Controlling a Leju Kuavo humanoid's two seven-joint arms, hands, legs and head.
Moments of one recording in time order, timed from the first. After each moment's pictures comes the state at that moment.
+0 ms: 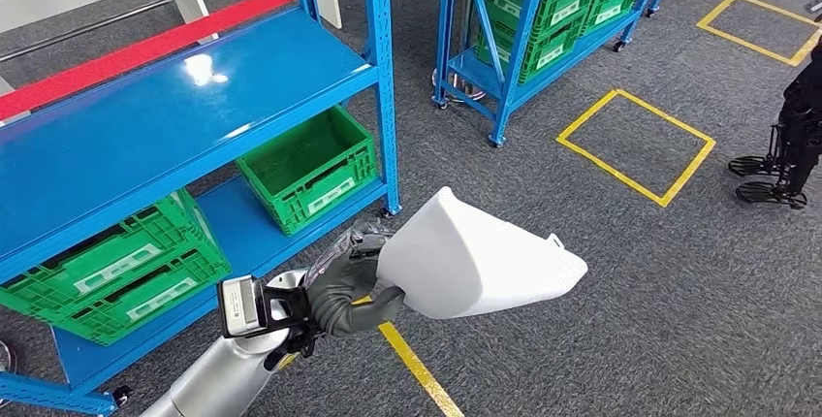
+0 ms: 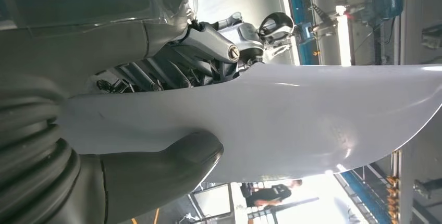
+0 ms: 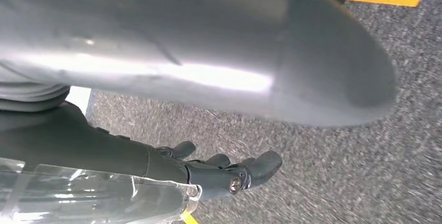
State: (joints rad) left arm -0.45 -0.01 -0.67 -1.52 0.12 -0.28 -0.67; right arm -0.08 -0.05 -1.29 -0.21 1.00 -0.01 0.00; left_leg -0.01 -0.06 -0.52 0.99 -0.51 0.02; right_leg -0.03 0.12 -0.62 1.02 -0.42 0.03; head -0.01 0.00
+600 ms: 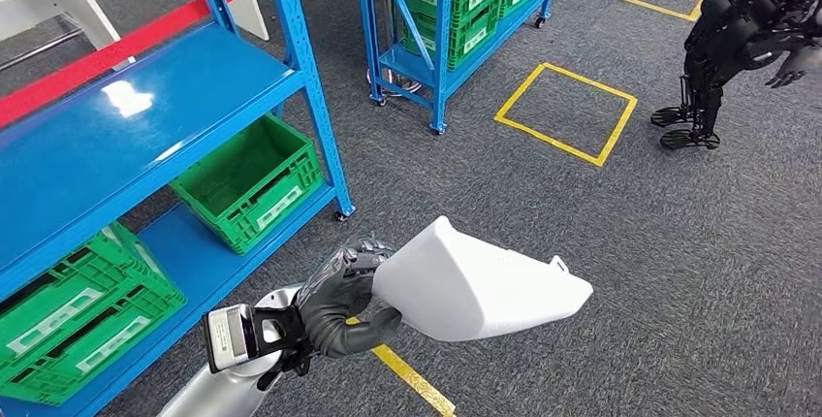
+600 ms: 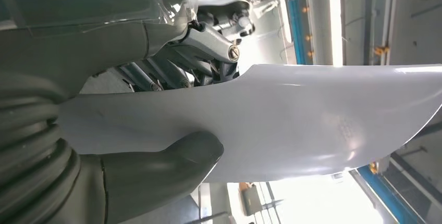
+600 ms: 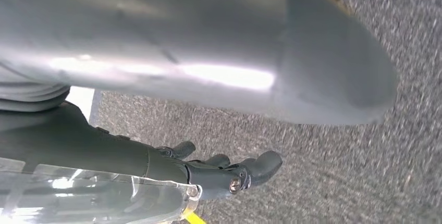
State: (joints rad) left arm -0.37 0.00 -0.65 -1.62 0.07 -0.26 -0.64; right arm -0.08 -0.08 -1.28 -0.21 1.04 0.03 -0.02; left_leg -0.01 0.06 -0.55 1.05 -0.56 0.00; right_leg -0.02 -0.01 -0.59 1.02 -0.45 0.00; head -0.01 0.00
